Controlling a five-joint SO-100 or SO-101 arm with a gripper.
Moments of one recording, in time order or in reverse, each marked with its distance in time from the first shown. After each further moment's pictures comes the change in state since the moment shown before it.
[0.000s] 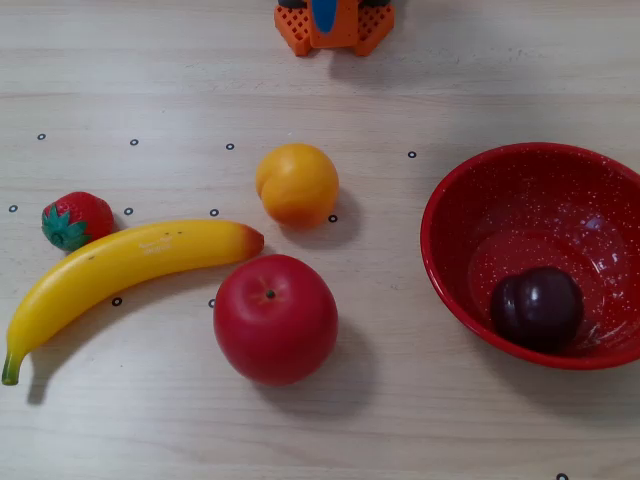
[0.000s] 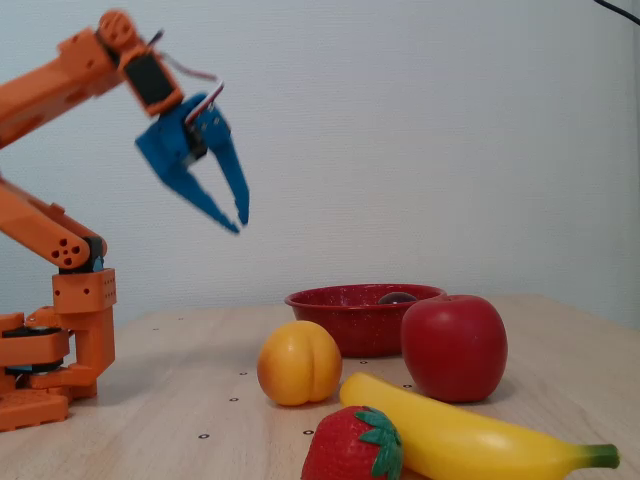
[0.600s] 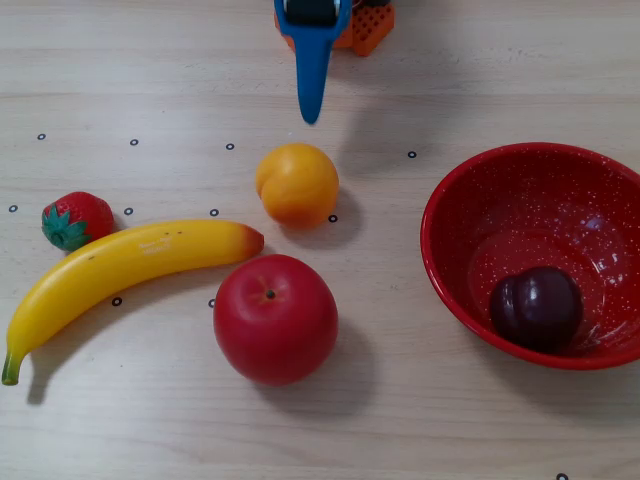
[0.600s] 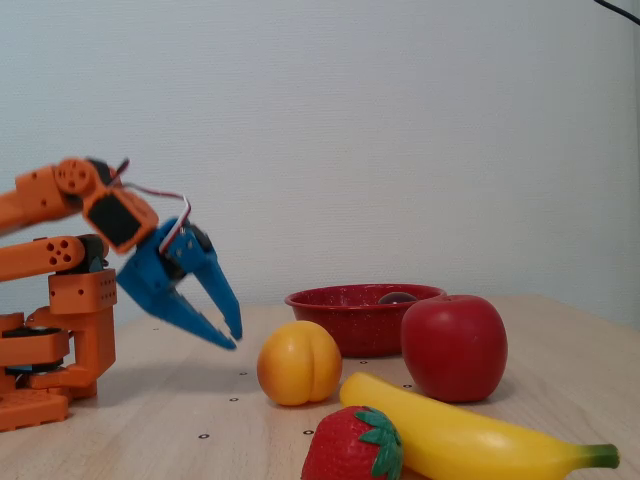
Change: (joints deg) arm -4.5 41.3 52.8 -20.0 -0.9
